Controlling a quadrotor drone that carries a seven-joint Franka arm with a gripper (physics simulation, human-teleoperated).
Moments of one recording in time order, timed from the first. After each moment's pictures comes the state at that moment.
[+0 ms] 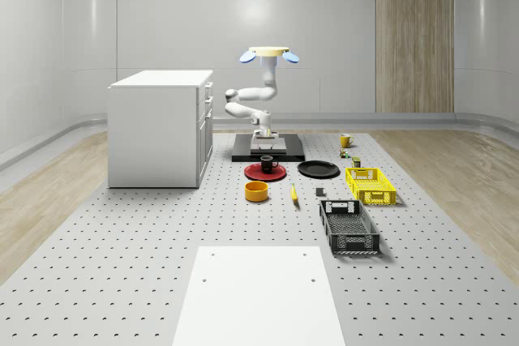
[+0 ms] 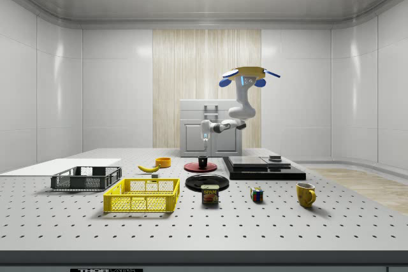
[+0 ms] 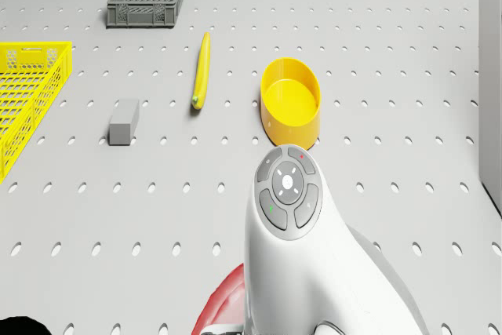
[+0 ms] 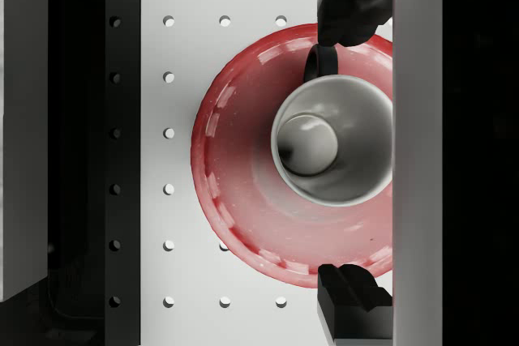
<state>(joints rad) -1.21 -1.44 1.11 -2.66 -2.03 1.66 1.57</state>
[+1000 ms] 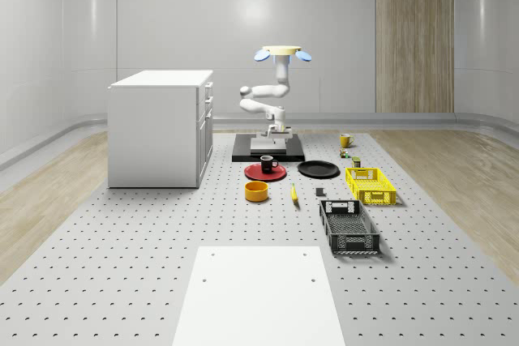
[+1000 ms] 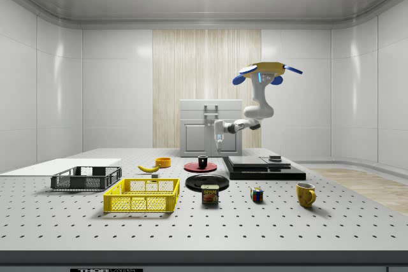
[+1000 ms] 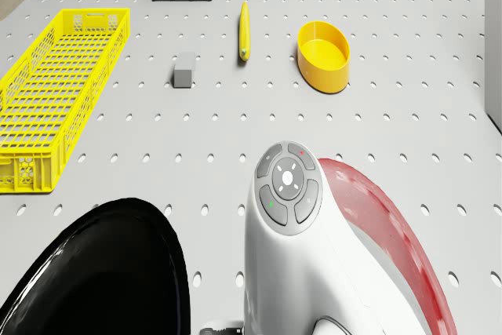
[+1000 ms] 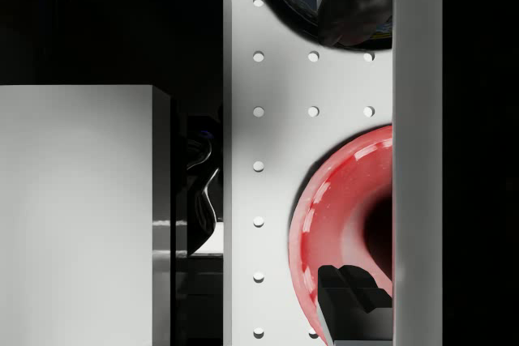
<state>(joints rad) -1.22 -1.45 1.12 -2.66 -2.02 1.66 1.57</state>
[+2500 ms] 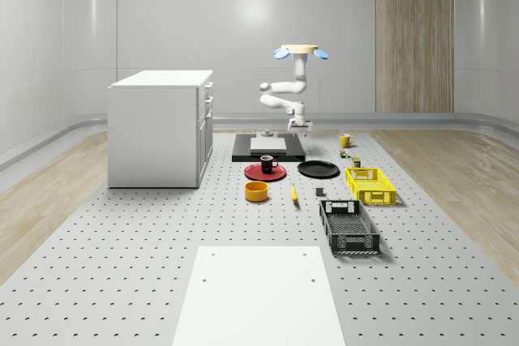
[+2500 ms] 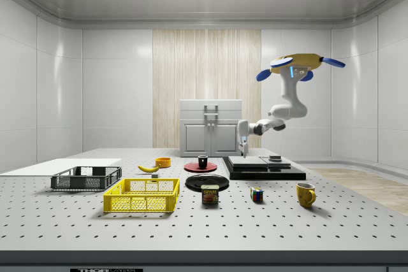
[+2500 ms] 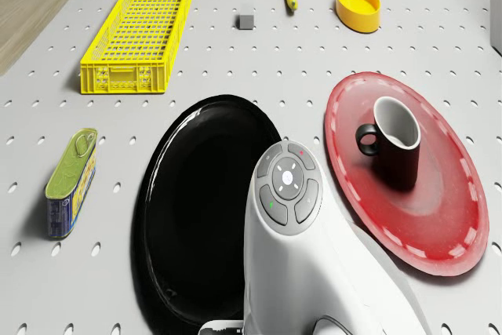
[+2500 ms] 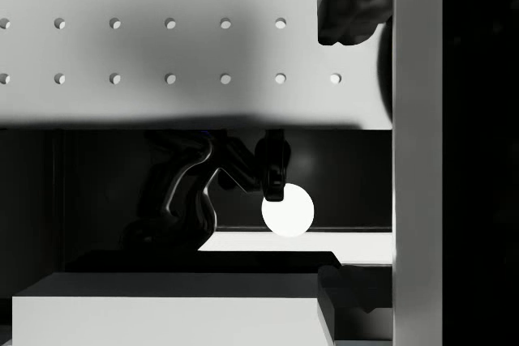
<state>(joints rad) -1.22 -1.46 1.12 -2.66 -2.02 1.67 1.58</state>
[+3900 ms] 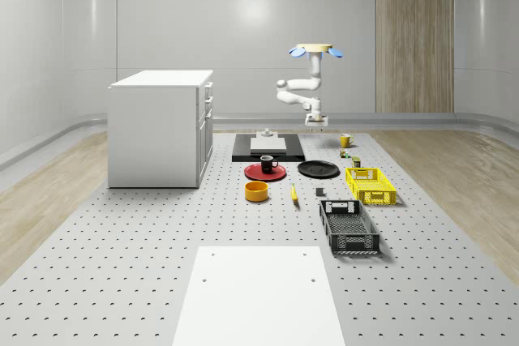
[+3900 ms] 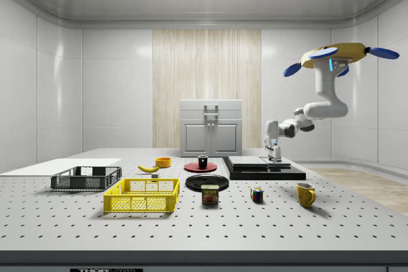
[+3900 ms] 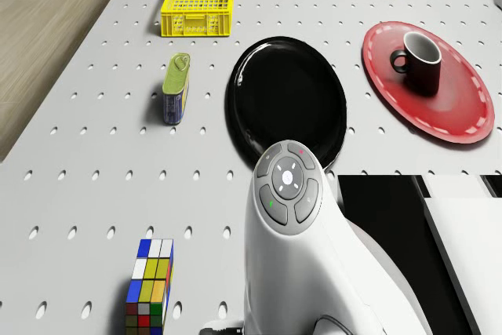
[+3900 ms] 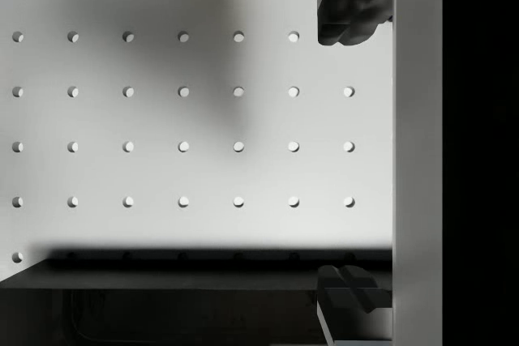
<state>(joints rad) -1.22 -1.47 1.12 -2.66 -2.01 1.68 1.58</state>
